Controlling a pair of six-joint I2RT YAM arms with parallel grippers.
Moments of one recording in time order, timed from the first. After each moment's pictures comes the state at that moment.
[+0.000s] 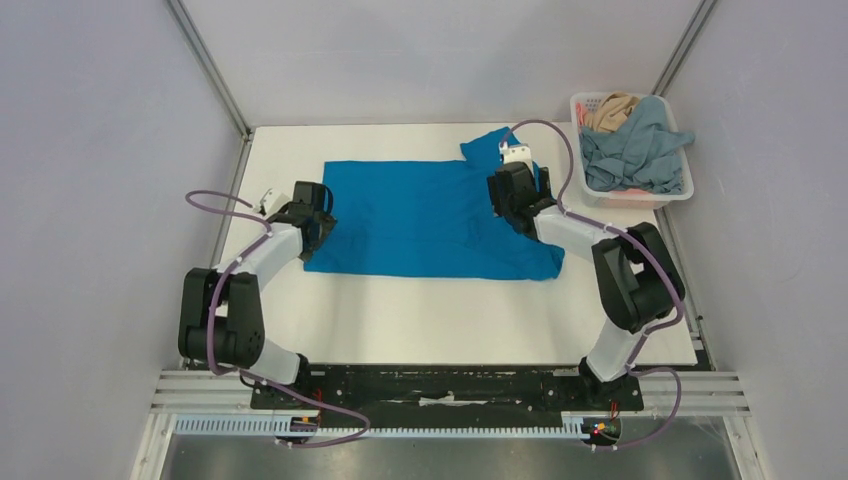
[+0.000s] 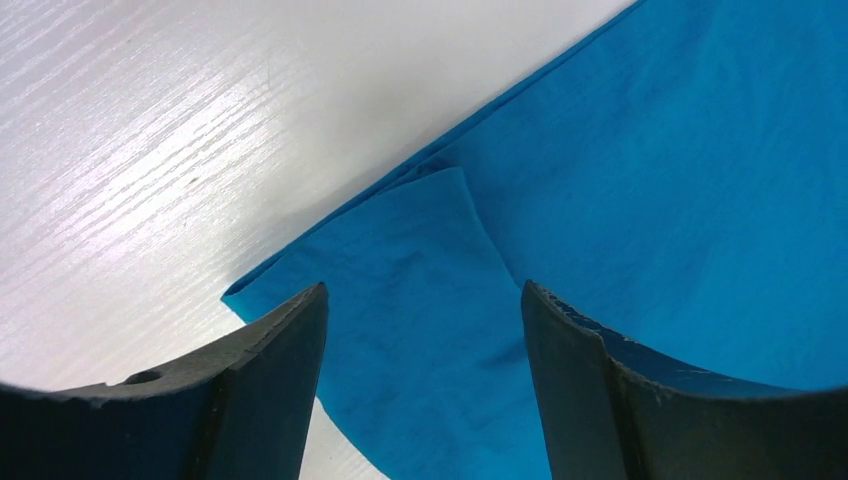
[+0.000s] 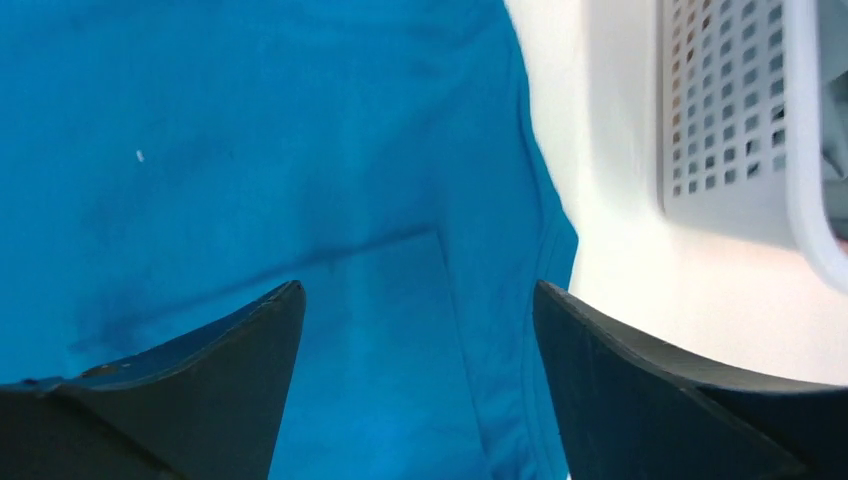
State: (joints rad) left arm -0.13 1.50 0.88 -0.40 -0.44 -1.05; right arm 0.43 1.73 1.03 -0.01 0.54 0.06
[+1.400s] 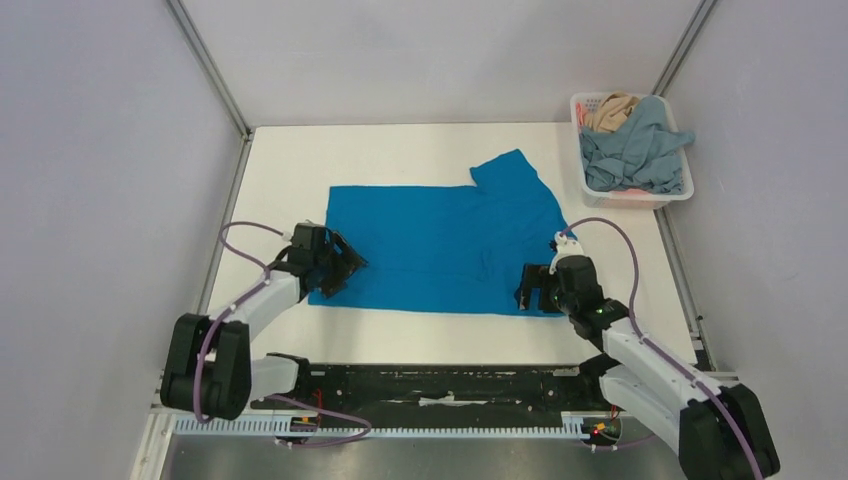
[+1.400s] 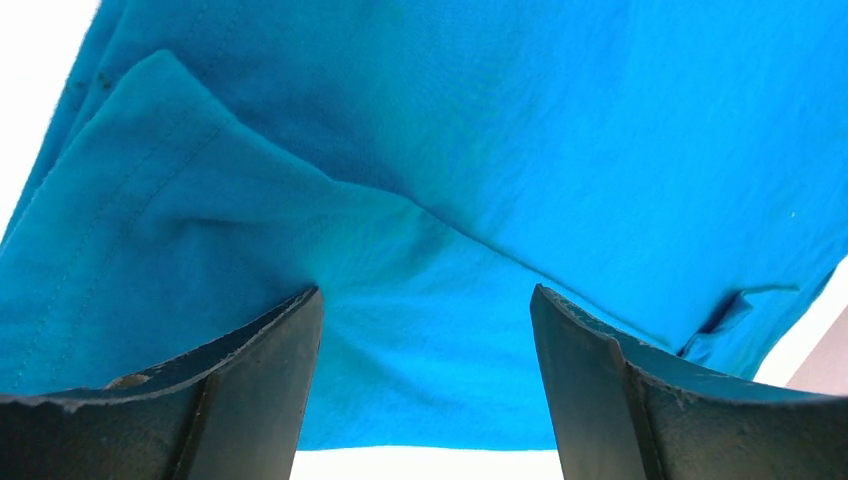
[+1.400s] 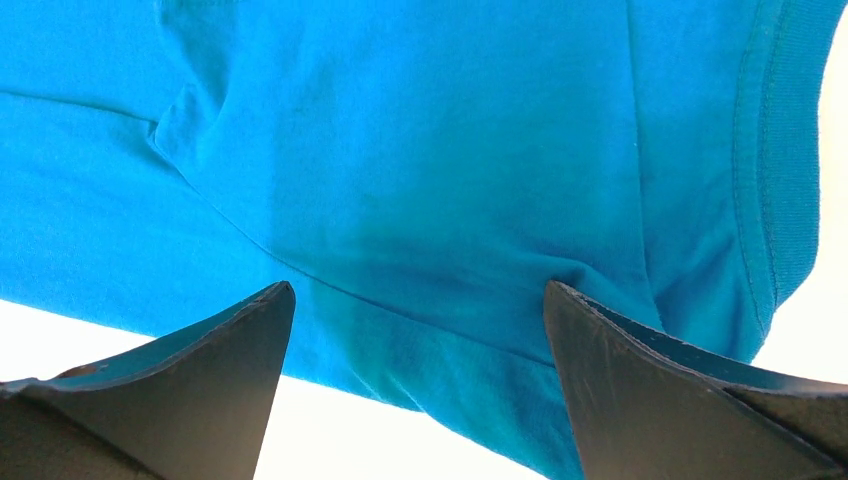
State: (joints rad) left arm -0.17 1.31 0.56 -0.20 0.08 -0.88; right arm 0.36 0.92 0.29 -0.13 0.03 0.34
